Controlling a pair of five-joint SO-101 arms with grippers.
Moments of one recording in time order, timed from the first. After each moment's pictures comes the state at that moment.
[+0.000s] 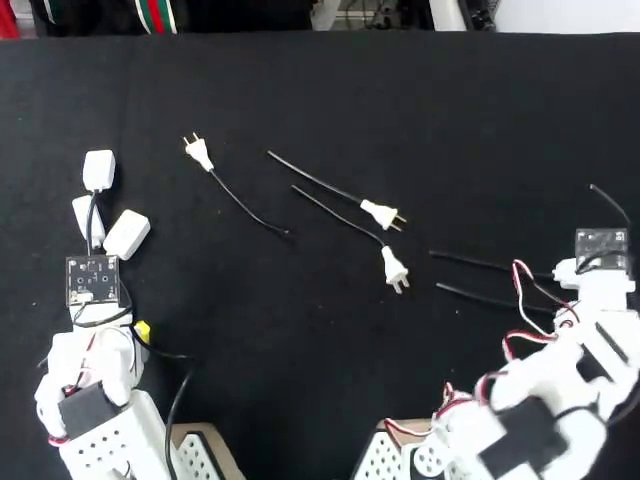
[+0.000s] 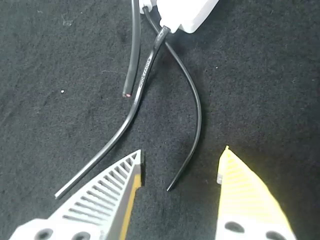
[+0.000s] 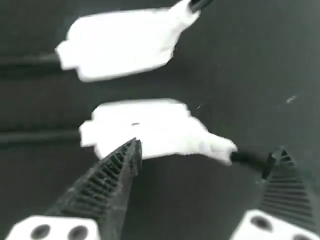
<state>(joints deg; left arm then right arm) -34.9 -104.0 91.9 74.2 -25.0 57.5 -15.5 62.7 14.4 52.4</state>
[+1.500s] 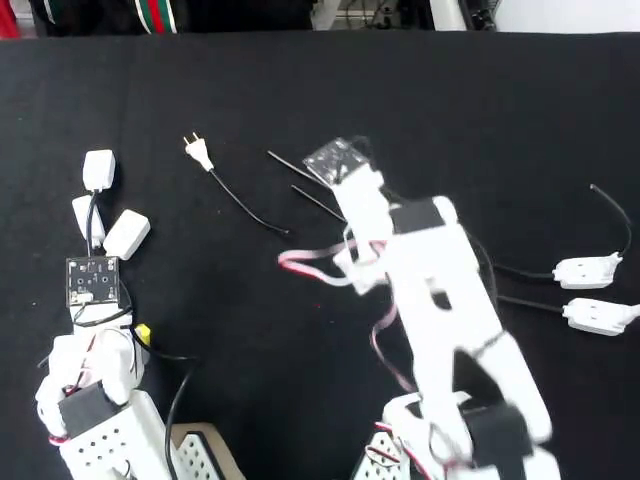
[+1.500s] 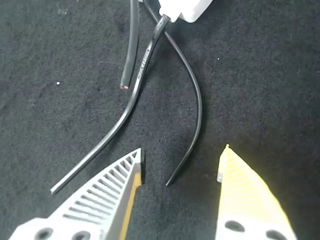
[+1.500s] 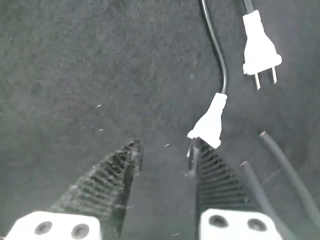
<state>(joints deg) -35.4 -104.1 93.0 74.2 -25.0 -13.7 -20.2 34.2 74.2 23.3</state>
